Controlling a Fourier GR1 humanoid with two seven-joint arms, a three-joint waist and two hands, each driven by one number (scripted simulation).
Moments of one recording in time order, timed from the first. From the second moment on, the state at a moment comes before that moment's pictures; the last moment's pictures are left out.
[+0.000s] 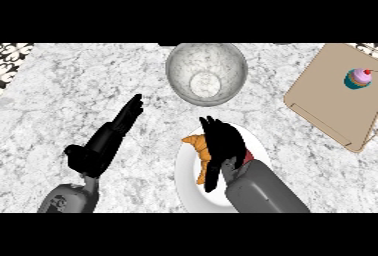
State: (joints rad) left arm -0.16 0.20 -0.23 -1.56 0.10 -0.06 0.05; right arm -0.48 -0.05 0.57 -1.38 0.62 0.35 0.90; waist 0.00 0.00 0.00
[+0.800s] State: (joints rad) left arm -0.11 0.14 -0.21 -1.60 0.03 -0.10 0.07; right arm -0.50 -0.01 0.51 -1.19 0.77 0.18 0.63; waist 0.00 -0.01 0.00
